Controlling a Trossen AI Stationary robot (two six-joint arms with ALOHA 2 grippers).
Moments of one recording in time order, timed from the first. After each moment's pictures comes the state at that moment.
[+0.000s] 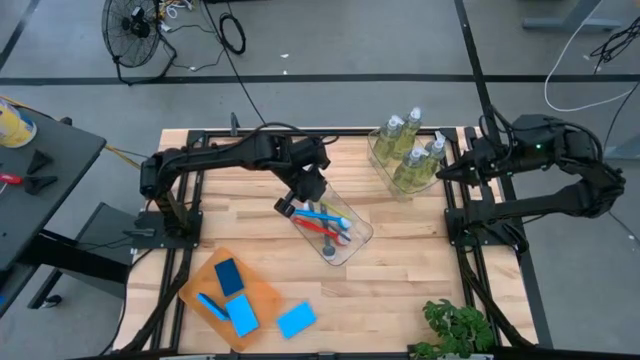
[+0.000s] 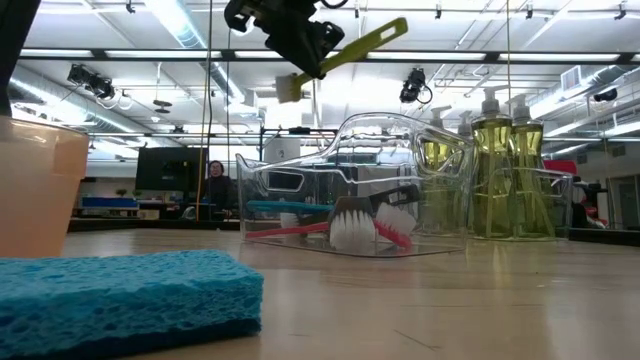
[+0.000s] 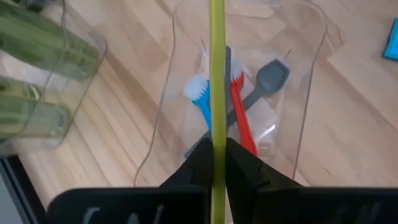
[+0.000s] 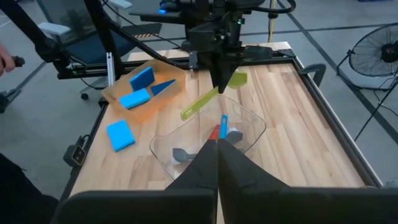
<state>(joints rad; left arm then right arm) 0.16 1.78 1.74 -1.01 0.21 0.80 -0.12 0.75 1.39 -1.07 -0.16 0.01</state>
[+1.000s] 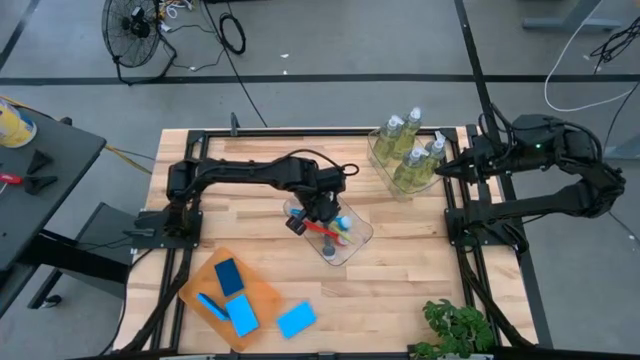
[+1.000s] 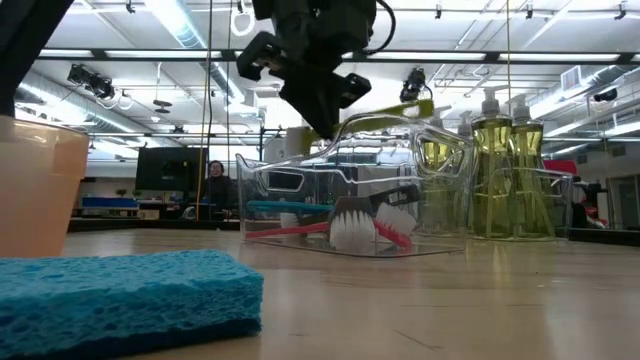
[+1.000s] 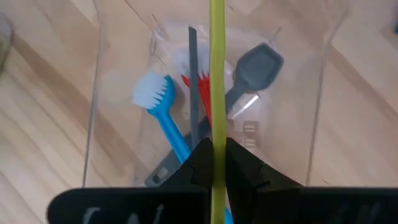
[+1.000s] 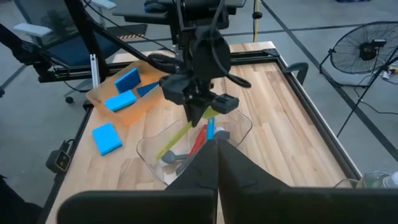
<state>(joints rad) 0.08 1.98 1.74 -0.97 0.20 0.80 -0.12 0.75 1.39 -1.07 -0.10 0.02</state>
